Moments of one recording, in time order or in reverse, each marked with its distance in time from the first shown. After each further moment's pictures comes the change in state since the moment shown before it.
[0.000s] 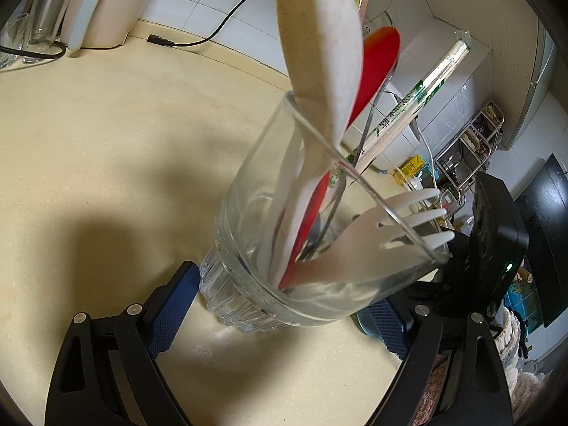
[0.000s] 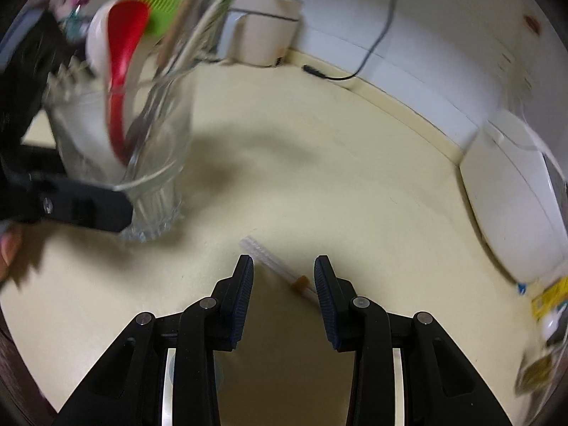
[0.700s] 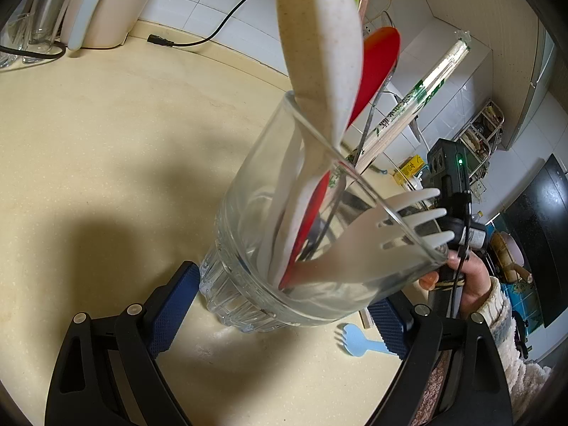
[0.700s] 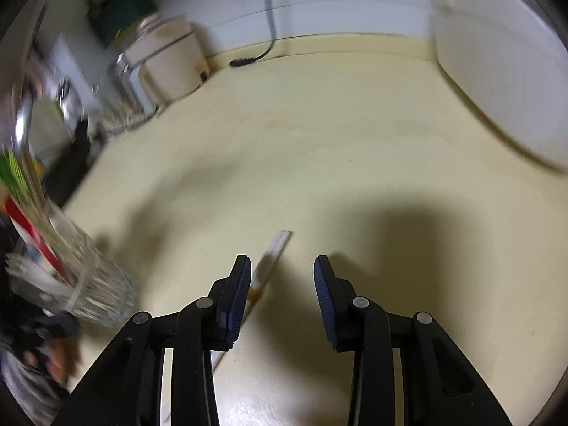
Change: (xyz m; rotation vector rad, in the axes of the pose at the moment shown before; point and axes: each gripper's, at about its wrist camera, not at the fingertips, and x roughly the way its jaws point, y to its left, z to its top) left arm 0.000 0.000 0.000 0.000 0.000 0.000; right arm 0.035 -0.125 -0.007 0.559 0.059 0.281
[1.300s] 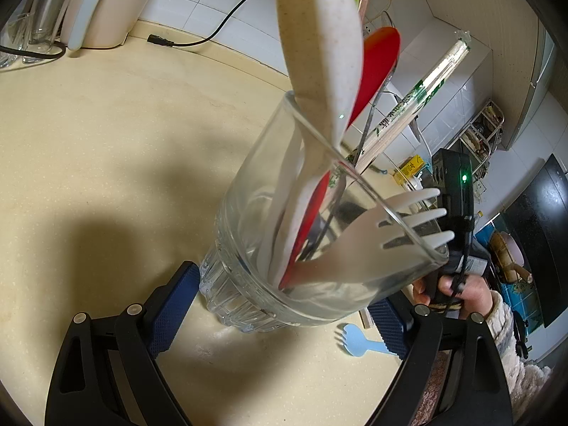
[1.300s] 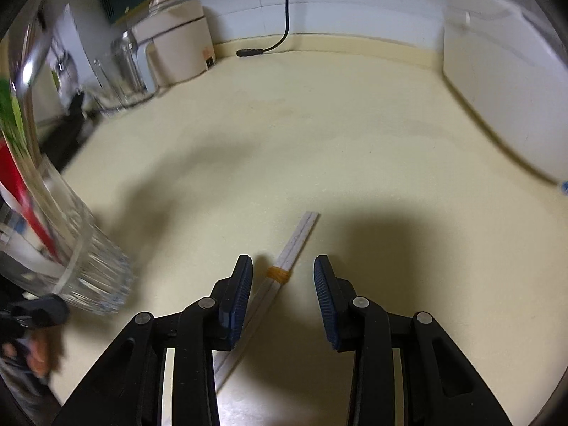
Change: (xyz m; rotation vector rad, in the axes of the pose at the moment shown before) left arm 0.000 0.000 0.000 0.000 0.000 0.000; right arm 0.014 0.043 -0.014 -0.133 0.002 -0.148
